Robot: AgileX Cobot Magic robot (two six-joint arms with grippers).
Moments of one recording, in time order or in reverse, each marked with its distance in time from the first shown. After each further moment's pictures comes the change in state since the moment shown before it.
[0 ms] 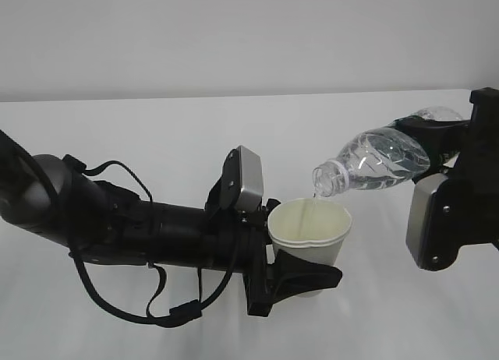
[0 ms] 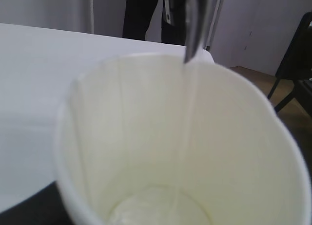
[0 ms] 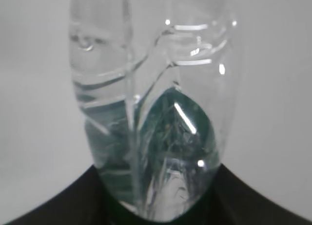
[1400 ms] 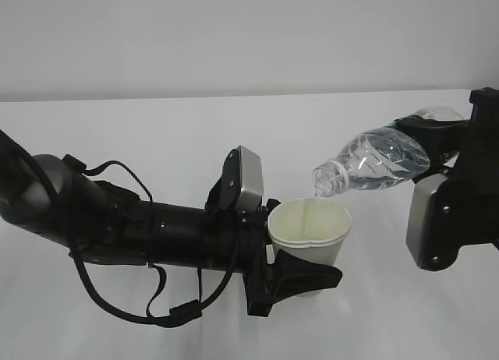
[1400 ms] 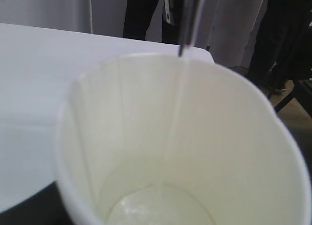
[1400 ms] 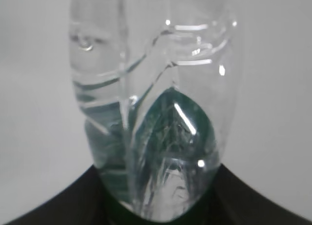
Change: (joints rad) left arm 0.000 0.000 0.000 0.000 0.000 0.000; right arm 0.000 0.000 0.000 0.000 -0.002 -0.005
